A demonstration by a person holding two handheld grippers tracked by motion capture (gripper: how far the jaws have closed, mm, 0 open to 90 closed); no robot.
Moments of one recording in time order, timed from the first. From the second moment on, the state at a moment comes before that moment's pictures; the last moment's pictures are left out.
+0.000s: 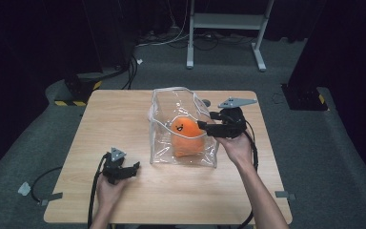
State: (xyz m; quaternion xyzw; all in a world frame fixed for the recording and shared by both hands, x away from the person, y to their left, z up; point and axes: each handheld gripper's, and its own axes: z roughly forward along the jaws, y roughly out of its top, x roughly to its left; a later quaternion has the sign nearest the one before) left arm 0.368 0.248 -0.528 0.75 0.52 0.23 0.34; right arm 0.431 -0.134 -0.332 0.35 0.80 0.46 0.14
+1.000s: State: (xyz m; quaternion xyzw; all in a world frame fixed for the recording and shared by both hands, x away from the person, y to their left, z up) left arm 0.368 0.248 -0.528 0.75 0.52 0.23 0.34; right arm 0.420 -0.156 -0.316 0.35 0.79 0.48 0.16
